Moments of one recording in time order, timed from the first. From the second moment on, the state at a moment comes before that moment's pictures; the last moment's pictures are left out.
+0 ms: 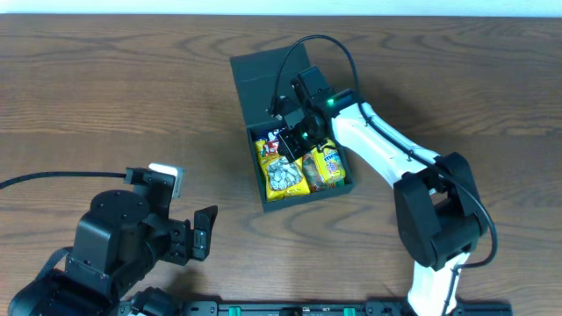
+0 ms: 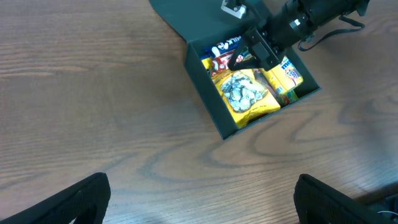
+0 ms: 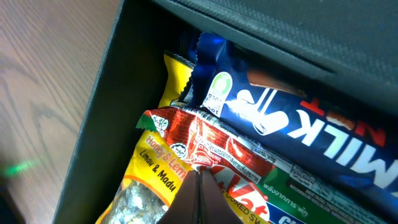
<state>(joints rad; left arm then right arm) -0.45 0.73 1.20 -1.25 0.02 -0.25 0.50 2.02 1.47 -0.74 -0.44 -0.05</state>
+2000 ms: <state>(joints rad) -0.28 1.67 0.83 -0.27 0.46 -0.59 0.19 1.68 1.00 -0.74 -0.43 0.18</state>
